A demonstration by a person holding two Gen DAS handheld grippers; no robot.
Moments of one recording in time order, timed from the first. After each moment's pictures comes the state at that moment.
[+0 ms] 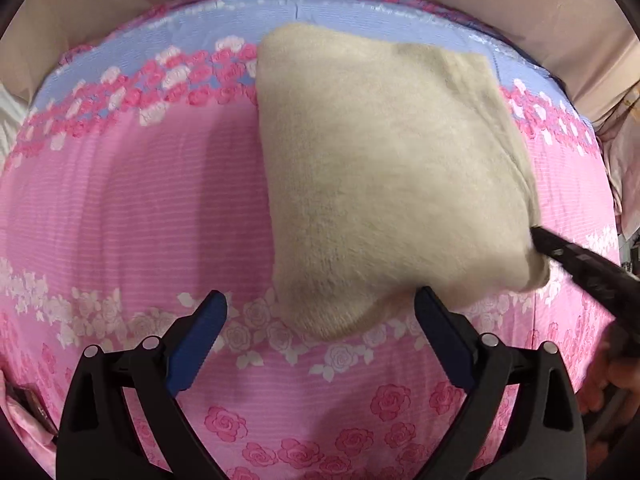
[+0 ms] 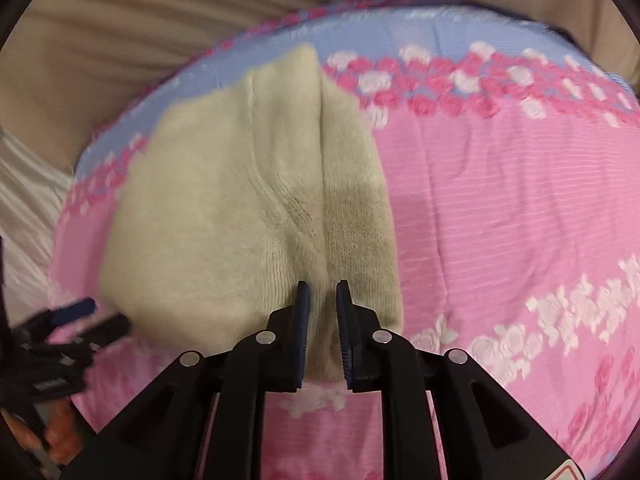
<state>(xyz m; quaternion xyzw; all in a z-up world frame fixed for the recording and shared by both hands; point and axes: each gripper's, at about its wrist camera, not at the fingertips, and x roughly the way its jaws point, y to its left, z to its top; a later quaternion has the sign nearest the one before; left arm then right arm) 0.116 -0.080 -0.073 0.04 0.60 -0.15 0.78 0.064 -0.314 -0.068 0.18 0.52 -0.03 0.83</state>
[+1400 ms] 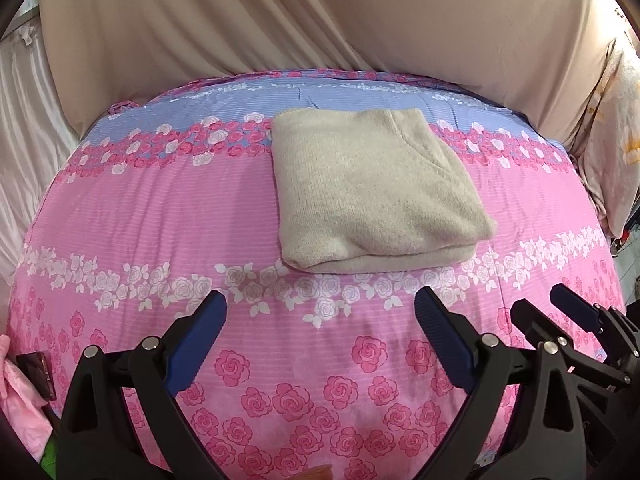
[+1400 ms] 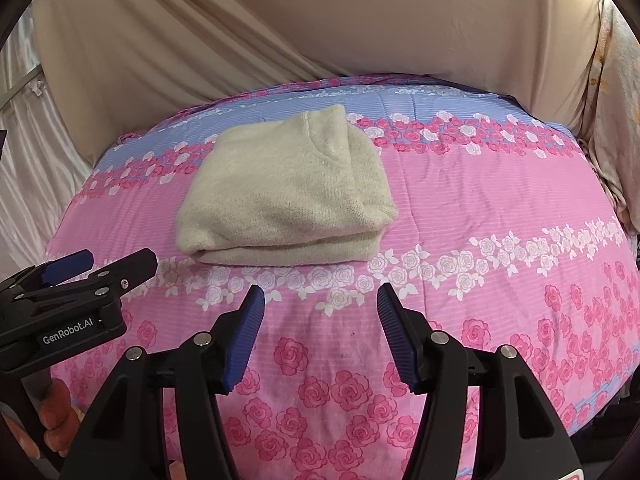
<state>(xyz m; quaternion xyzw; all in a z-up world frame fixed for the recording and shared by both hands) 0.006 -0.067 -0.006 0.04 0.48 -0.13 0.87 -0.075 -0.232 -0.019 0.10 0.43 -0.08 0.90</state>
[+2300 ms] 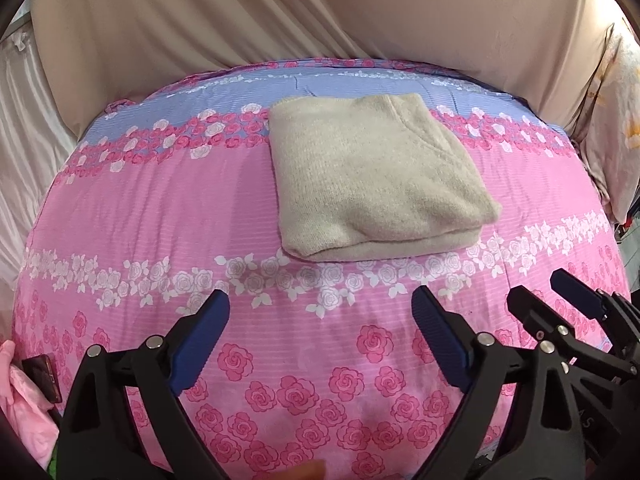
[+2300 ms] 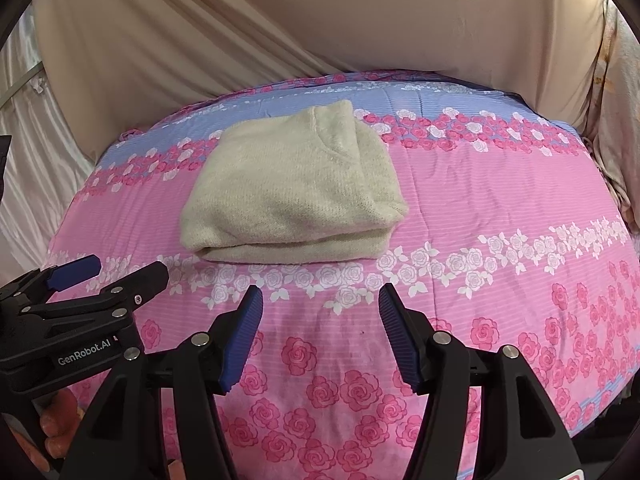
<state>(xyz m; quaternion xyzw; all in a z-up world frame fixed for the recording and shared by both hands) 0.007 -0.068 -0.012 0.06 0.49 -0.14 0.86 -0.070 -0.226 -0.024 0.10 0.43 -0.07 0.89</state>
